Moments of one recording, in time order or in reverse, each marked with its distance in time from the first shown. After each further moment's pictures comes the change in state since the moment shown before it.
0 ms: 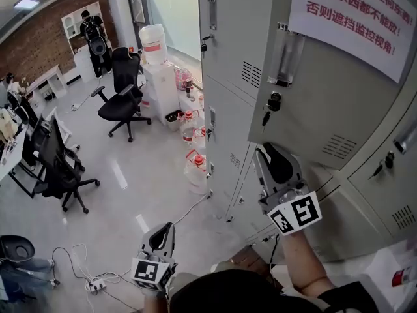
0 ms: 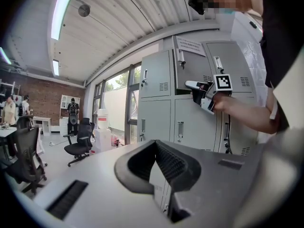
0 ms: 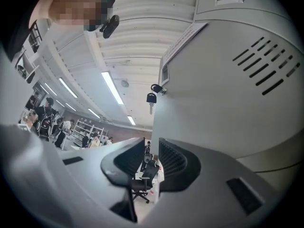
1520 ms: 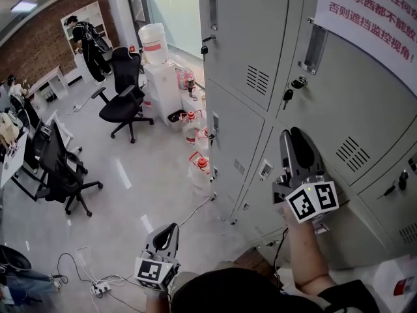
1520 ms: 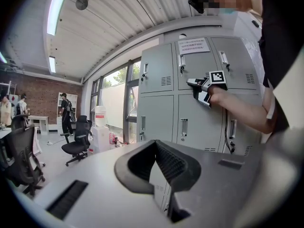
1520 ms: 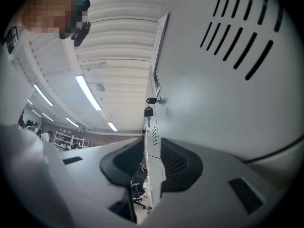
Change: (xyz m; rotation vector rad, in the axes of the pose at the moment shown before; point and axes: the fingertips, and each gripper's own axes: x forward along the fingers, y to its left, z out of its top) left arm 0.045 0.021 -0.008 0.022 0.018 -0.024; right arm 0.027 -0.097 -0.005 0.144 -0.039 -0.219
